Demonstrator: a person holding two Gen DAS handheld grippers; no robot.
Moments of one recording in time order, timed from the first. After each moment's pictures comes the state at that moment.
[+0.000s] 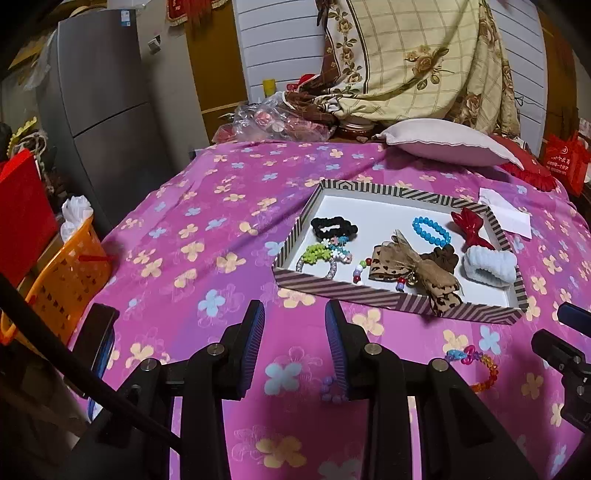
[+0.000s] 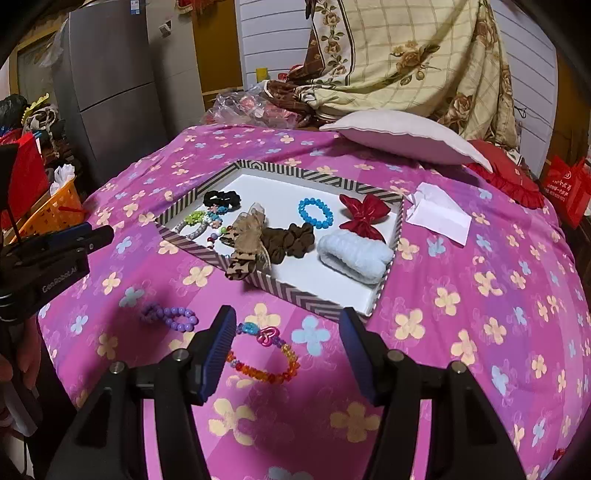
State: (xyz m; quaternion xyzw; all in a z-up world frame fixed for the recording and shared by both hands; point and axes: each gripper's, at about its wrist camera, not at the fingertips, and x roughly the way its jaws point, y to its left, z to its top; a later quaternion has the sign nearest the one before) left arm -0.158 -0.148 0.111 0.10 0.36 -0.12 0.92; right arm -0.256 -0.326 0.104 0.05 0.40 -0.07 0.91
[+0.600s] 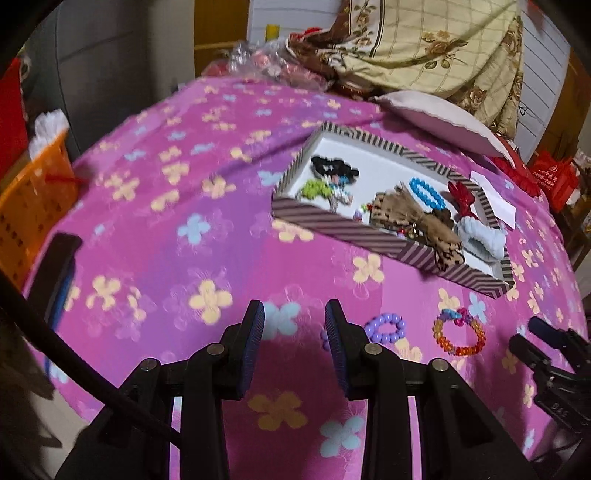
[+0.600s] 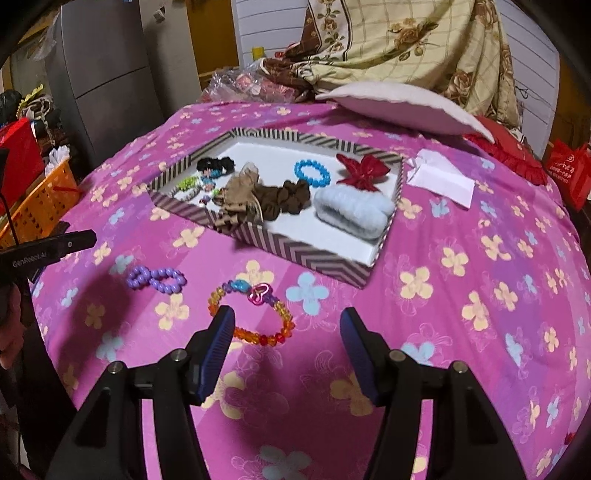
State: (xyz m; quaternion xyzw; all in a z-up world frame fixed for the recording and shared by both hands) left arm -0.147 -0.107 0.070 0.02 0.47 -0.18 0.87; right arm -0.264 -0.333 0.062 0.06 0.44 -0.06 0.89
